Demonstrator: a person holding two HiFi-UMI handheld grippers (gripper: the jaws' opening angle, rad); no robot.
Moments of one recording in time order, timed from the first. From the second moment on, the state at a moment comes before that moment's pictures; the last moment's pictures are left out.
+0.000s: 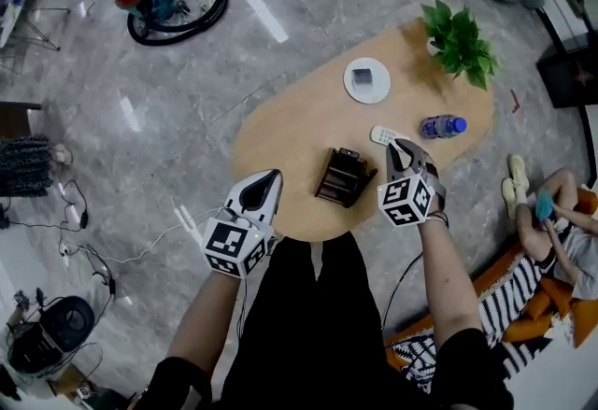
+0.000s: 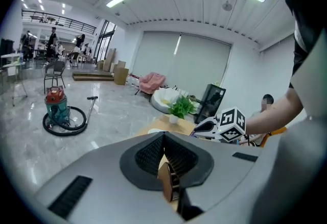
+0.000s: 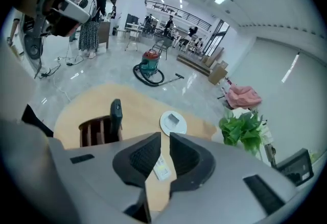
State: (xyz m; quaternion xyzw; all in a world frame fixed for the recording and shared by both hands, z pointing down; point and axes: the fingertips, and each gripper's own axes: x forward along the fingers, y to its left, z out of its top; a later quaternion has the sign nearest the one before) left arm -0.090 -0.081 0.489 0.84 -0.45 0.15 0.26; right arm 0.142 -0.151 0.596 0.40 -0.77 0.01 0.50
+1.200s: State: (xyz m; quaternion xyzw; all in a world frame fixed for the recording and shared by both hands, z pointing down) left arm -0.095 -0.045 0.395 0.90 -0.38 0.11 0.19; right arm 0.100 -0.043 0.431 0.56 -0.78 0.11 0.28
